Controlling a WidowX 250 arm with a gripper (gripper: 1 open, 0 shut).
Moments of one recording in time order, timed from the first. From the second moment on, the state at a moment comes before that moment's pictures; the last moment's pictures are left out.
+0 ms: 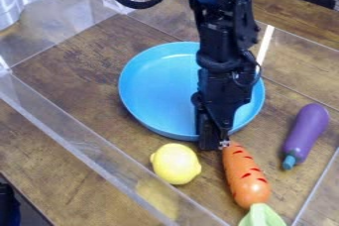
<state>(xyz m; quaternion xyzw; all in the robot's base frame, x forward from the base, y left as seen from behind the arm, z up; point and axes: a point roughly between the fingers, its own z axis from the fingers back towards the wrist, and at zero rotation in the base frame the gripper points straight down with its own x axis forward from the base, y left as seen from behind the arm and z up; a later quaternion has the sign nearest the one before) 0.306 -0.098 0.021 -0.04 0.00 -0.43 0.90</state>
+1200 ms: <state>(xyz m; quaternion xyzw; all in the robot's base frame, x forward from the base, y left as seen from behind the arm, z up) 0.301 -0.111 0.021 -0.04 0.00 -0.46 0.89</state>
